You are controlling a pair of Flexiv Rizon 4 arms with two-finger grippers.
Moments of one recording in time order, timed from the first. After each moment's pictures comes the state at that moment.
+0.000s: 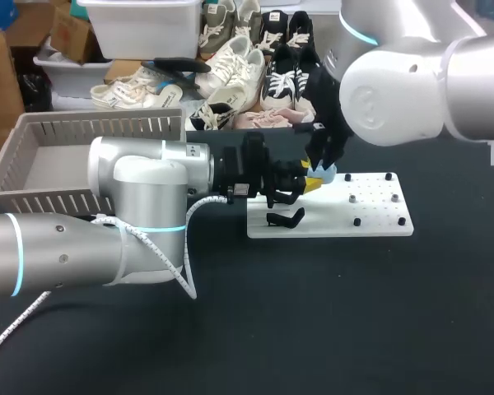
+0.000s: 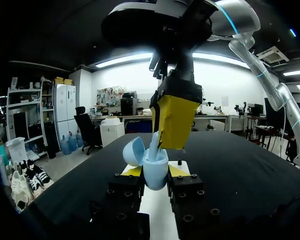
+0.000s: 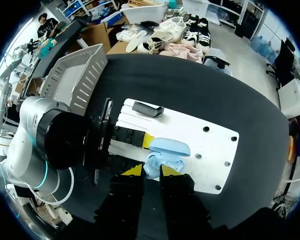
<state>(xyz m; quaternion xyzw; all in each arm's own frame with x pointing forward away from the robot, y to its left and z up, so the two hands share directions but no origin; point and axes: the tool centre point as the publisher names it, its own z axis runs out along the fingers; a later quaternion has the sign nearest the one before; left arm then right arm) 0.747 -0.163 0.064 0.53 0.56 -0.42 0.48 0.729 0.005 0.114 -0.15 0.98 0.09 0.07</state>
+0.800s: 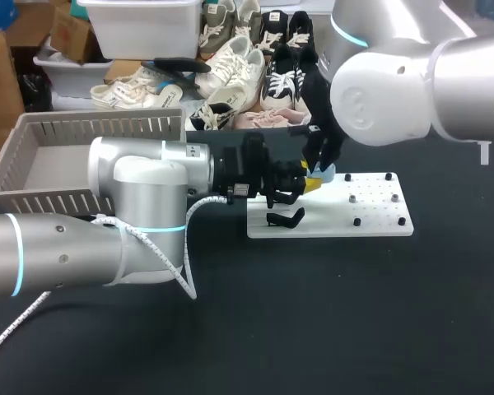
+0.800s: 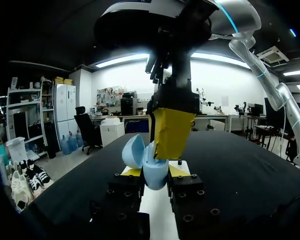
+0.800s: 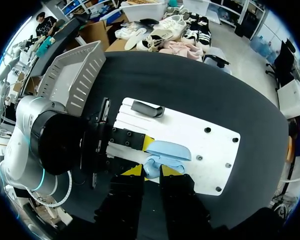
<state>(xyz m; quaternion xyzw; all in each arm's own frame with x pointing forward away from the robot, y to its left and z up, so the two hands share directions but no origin) 0.747 -0.163 0.063 0.53 0.56 -0.42 0.48 0.733 0.009 0.107 -0.16 0.98 0.08 0.07</state>
